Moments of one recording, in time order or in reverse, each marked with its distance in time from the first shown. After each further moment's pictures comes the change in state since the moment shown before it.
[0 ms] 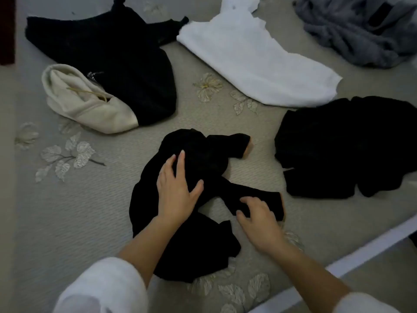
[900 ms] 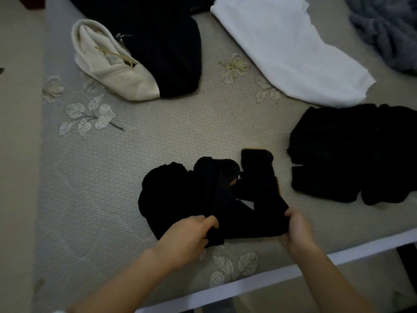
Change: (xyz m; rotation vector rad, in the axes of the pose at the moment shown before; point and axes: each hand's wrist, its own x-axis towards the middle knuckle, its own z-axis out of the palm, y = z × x) left_hand -0.116 0.011 -0.028 0.098 -0.621 0.250; right_hand -0.029 0.024 -0.041 1.068 0.181 0.904
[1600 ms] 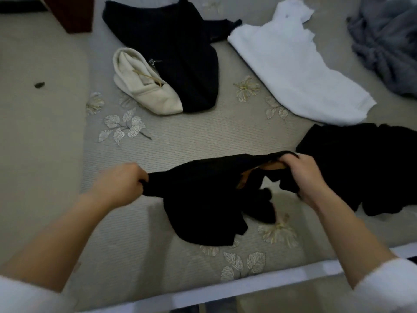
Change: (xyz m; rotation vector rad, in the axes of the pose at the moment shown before) left_hand -0.074 -0.074 -0.156 0.325 0.157 -0.491; right_hand -0.075 -0.113 0.044 -0.363 -0.406 -0.646
